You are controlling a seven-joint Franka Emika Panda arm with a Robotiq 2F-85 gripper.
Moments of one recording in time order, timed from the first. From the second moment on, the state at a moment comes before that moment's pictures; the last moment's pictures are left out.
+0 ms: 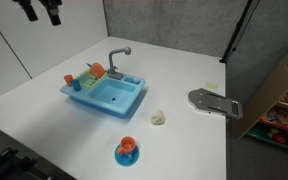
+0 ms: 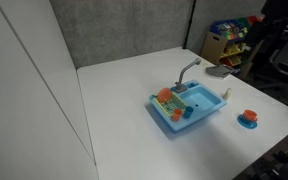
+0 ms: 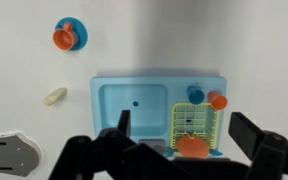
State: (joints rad) arm 0.03 -0.25 0.04 -2.25 0.00 1.97 0.11
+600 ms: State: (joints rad) arm -0.06 -0.12 -0.06 -2.18 0.01 2.03 0.09
